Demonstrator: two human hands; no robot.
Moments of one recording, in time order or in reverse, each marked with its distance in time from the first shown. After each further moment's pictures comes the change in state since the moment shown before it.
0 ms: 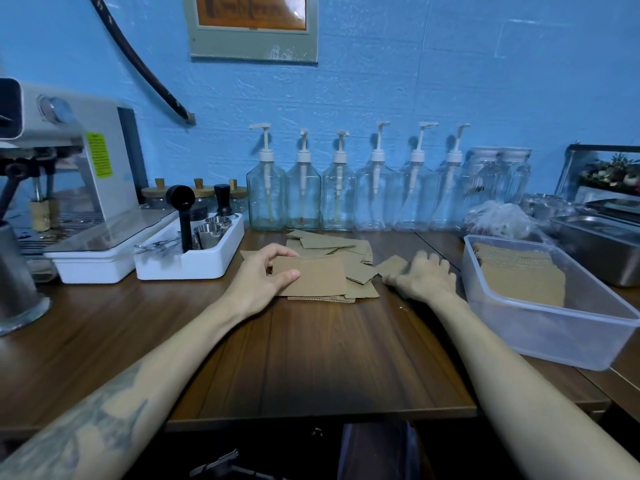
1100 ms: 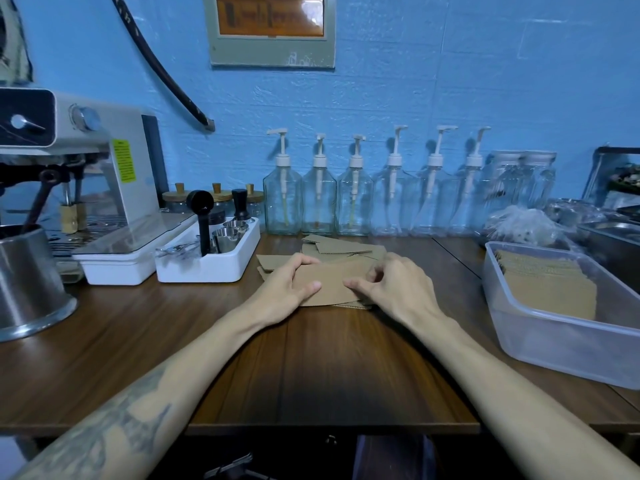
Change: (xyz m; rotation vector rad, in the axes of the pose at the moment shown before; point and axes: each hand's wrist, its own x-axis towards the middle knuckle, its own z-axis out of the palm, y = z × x) left_hand -0.002 0.002 0.005 -0.009 -0.169 -0.010; right_hand -0.046 -0.049 0.012 0.140 0.182 -0.465
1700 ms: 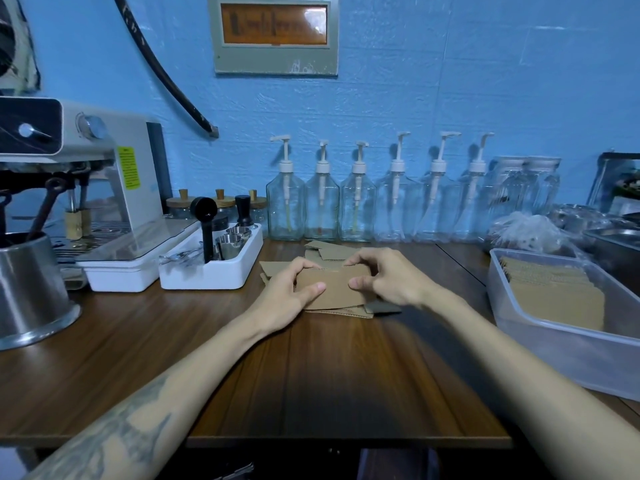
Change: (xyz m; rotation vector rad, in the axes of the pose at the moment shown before) left_hand 0.002 -0.001 0.000 -0.028 0.093 -0.001; right_hand 0.031 -0.012 -0.021 0.392 -0.380 -0.179
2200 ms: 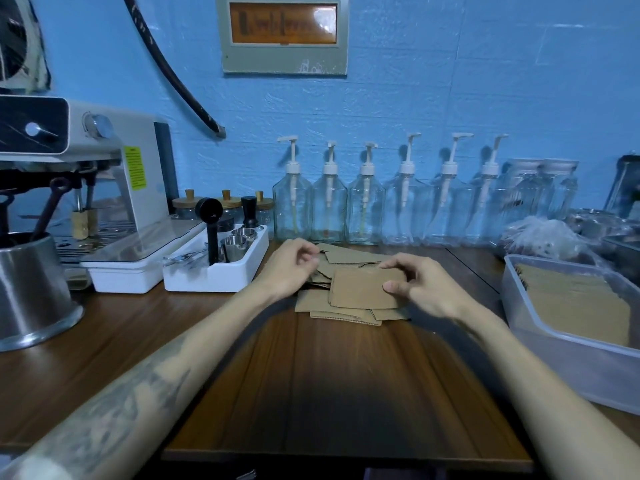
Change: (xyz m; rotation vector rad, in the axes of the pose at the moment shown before) left_hand 0.051 -0.002 -0.016 0.244 0.062 -0.076; right_hand -0.011 0.036 -0.016 0.071 0.105 0.049
